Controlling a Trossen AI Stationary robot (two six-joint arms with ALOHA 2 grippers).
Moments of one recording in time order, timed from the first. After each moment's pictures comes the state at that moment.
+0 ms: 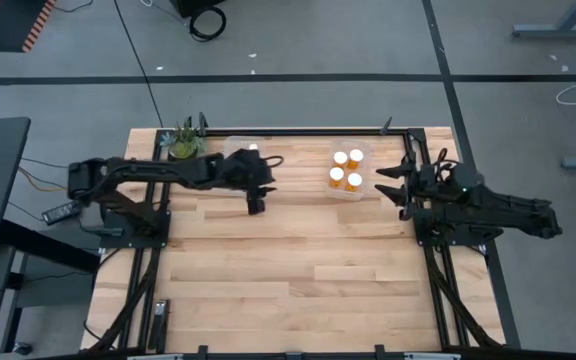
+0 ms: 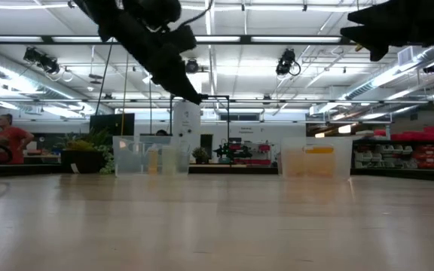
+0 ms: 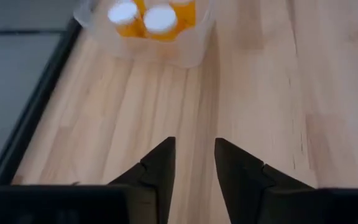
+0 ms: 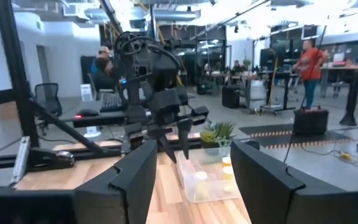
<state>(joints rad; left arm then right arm) 0.23 1.46 0.95 -0.18 -0.05 0.19 -0.18 0.17 0.26 0.06 0.00 0.02</state>
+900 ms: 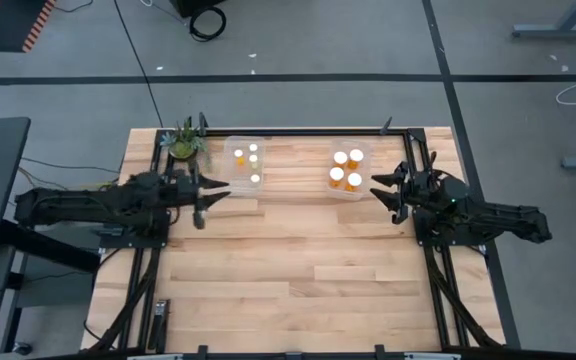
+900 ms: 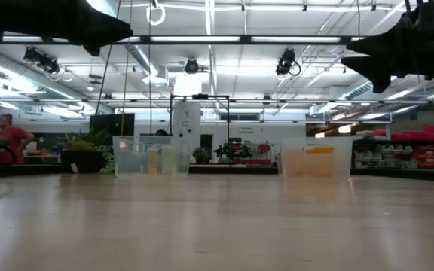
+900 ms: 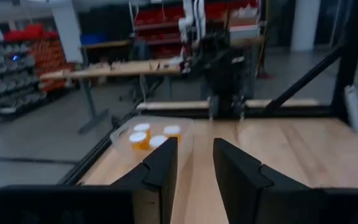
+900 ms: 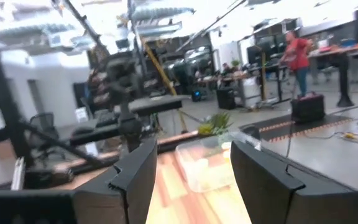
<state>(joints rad) 0.07 0.54 0.33 0.20 -0.14 0.09 -0.19 0.02 0.01 0.21 0.07 0.17</state>
